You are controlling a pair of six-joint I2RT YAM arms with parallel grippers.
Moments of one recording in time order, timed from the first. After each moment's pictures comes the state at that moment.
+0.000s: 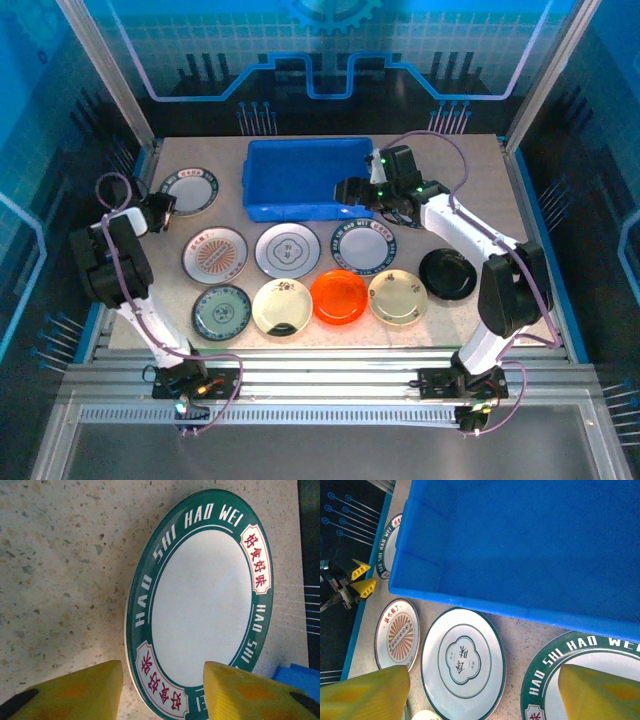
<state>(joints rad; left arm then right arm) 0.49 1.92 1.15 -0.09 0.32 -0.87 0.40 1.68 1.32 -0.38 -0.36 0.54</state>
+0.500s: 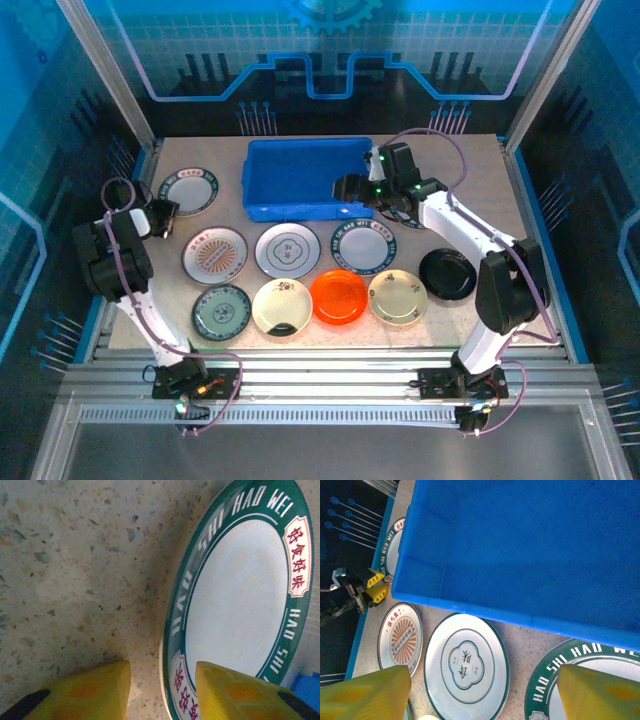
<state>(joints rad) 0.48 1.99 1.16 -0.08 0.32 -0.90 0.41 1.70 1.36 -0.37 -0.37 0.56</state>
